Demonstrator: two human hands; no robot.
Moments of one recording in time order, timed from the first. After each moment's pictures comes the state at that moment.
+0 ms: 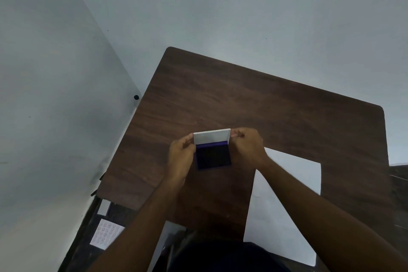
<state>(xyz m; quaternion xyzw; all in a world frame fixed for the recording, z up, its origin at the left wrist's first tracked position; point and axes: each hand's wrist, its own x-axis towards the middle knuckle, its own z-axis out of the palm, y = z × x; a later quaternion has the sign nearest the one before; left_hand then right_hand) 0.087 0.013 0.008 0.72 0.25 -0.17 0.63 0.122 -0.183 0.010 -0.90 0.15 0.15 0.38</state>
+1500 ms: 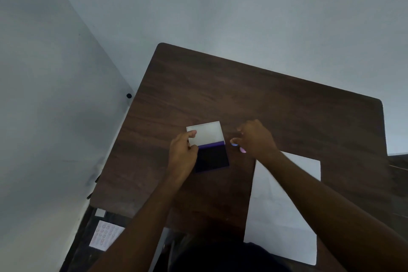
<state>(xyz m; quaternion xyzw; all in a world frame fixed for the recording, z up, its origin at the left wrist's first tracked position) 0.110 0.006 -0.023 0.86 0.15 -0.13 0.47 0.154 -0.216 0.002 -0.97 0.00 0.21 0.14</state>
